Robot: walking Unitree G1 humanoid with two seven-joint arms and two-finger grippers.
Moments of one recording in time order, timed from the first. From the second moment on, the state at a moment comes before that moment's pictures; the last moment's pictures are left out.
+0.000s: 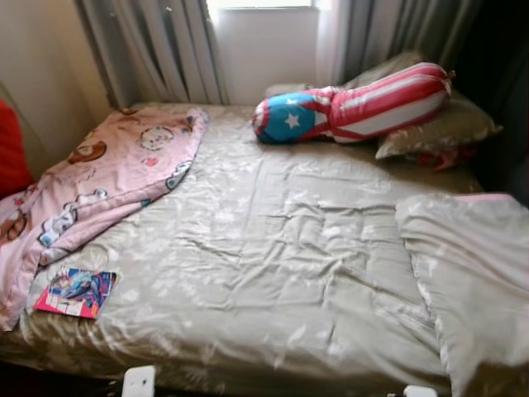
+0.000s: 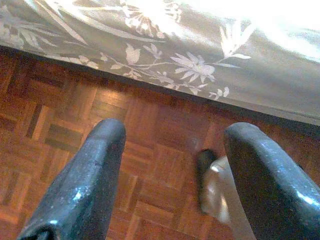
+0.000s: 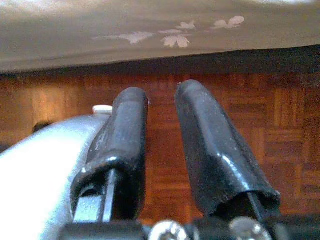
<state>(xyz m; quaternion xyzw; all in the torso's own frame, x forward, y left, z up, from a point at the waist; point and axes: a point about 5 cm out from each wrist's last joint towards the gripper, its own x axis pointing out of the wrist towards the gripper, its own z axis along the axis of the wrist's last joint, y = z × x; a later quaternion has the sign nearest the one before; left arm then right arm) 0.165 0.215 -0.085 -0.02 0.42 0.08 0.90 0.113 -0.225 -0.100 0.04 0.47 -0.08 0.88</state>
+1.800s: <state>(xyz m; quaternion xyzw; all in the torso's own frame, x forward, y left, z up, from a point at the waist) 0.161 0.228 -0.083 -0.01 0.43 0.09 0.90 0.137 -0.201 -0.098 0.05 0.46 -0.06 0.88</state>
